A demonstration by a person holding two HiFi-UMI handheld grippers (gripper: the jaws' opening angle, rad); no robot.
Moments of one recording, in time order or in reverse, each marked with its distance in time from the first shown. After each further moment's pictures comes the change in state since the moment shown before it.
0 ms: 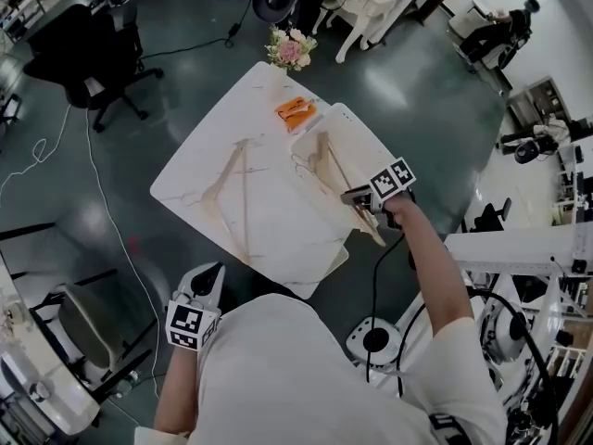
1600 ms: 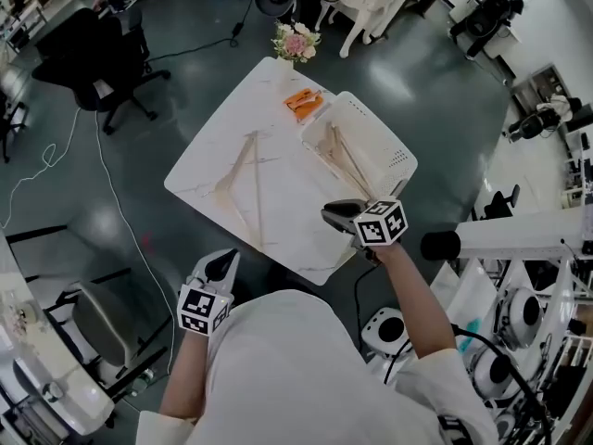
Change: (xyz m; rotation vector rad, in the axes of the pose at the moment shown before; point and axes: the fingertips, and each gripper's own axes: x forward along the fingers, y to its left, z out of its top) left arm -0.014 -0.004 0.003 0.013 -0.028 -0.058; right arm 0.032 0.145 -0.025 -0.256 -0.369 -0.037
